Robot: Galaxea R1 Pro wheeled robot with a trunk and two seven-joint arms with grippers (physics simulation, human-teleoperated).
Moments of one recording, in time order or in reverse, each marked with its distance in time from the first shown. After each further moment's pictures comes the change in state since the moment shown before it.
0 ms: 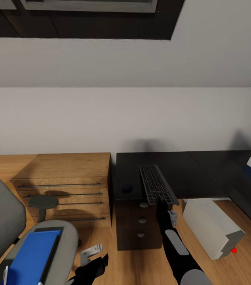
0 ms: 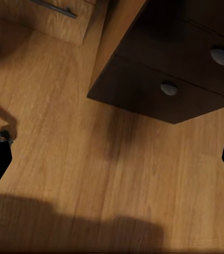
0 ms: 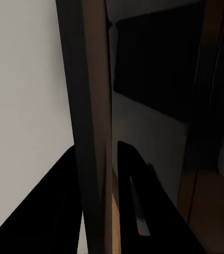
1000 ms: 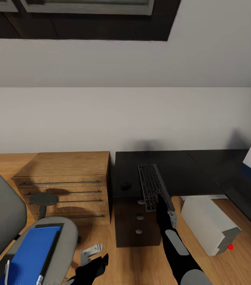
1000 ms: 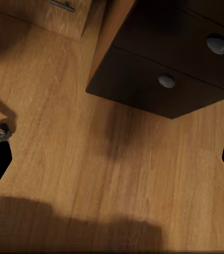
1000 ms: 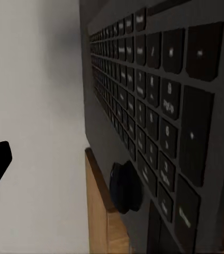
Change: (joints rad) left arm -0.001 0.000 -0.001 -0.002 -0.001 -0.001 0.001; right arm 0.000 0.000 0.001 0.001 -0.007 0.002 -0.054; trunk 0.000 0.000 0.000
